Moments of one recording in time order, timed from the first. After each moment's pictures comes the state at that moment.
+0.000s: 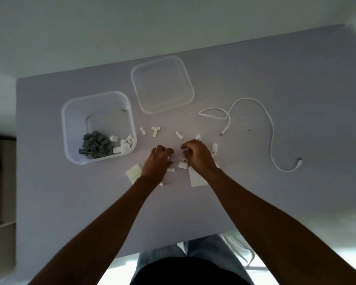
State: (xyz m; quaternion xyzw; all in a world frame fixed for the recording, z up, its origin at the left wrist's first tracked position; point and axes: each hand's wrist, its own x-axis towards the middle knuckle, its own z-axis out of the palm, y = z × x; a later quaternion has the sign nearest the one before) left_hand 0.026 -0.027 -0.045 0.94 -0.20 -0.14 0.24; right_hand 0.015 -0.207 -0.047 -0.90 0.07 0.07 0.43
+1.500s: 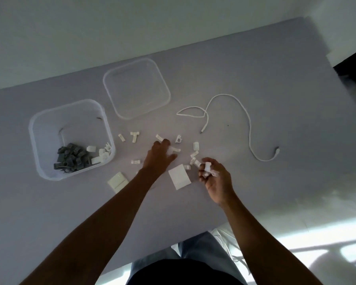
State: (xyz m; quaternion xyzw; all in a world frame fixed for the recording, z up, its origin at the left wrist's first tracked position) left_hand 0.051 -0.096 -0.045 0.93 -0.13 -0.25 0.26; right_hand -0.086 -0.266 -0.022 -0.36 0.39 0.02 0.85
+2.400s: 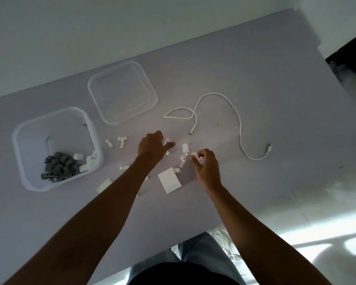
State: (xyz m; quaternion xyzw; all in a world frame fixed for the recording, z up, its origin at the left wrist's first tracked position) left_hand 0.089 -0.138 -0.036 0.95 -0.12 -0.21 0.18; right_hand -0.058 -0.288 -0.053 -0.86 0.30 -0.04 0.41
